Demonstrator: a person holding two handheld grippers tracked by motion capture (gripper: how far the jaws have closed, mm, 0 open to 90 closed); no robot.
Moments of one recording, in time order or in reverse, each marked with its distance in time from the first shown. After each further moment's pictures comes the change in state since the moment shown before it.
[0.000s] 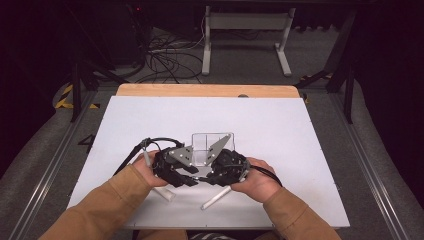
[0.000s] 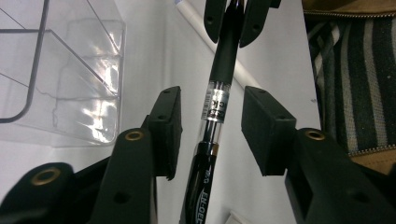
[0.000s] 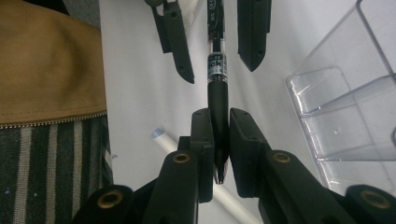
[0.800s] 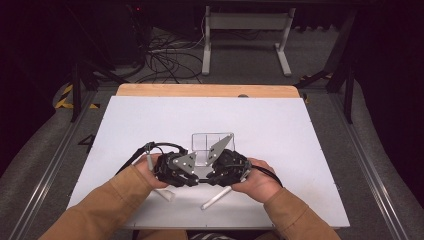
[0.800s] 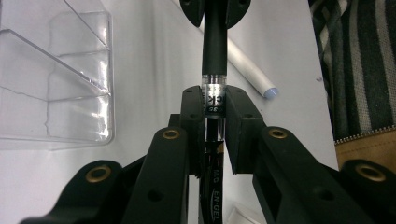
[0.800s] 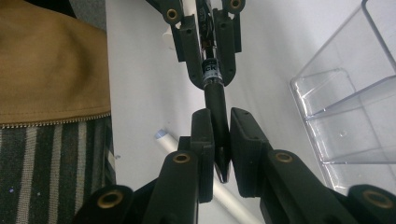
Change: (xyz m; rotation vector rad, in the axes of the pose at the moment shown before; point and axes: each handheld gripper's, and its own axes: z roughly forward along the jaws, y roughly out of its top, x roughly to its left) left arm -0.008 0.001 0.008 0.065 0.017 0.092; right arm -0.001 -0.003 0.000 -0.018 0.021 -0.004
